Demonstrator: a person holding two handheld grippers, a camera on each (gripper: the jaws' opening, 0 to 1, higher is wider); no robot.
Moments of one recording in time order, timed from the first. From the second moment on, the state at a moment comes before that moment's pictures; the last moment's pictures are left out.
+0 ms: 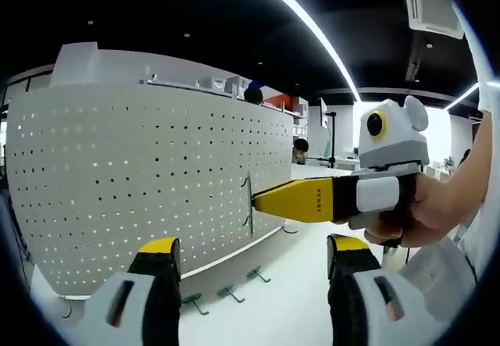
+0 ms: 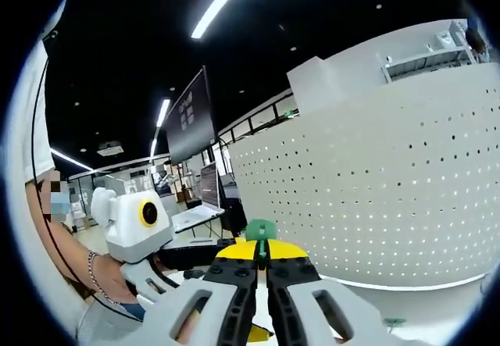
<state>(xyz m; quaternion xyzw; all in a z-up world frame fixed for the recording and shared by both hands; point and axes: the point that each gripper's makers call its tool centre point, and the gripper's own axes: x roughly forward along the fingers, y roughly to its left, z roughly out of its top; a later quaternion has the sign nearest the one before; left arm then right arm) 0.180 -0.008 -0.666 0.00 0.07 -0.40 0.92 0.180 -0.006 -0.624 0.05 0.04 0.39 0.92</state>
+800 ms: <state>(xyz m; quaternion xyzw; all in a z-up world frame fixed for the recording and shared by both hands) 0.180 0.003 -0.672 0.00 0.08 -0.39 0.92 0.206 -0.026 -0.608 -0.03 0.01 0.33 0.94</state>
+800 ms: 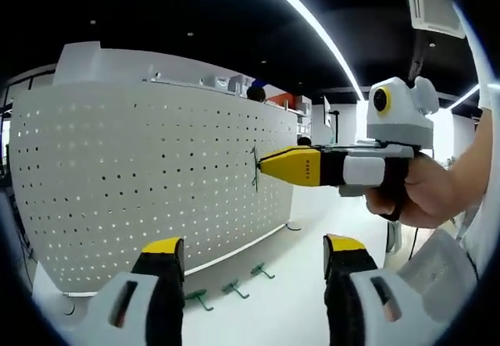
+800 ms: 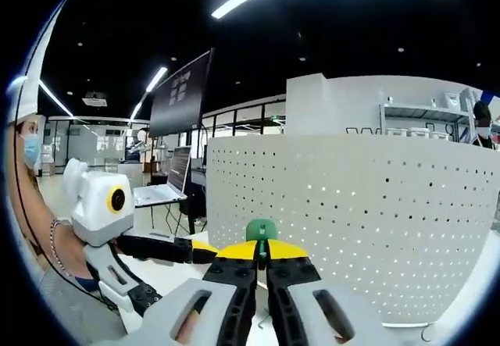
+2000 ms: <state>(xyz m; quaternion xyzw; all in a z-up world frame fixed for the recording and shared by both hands) 0.169 0.025 -0.682 0.00 0.08 -0.36 0.93 0.287 -0.044 -0.562 0.04 -0.01 0.23 0.97</state>
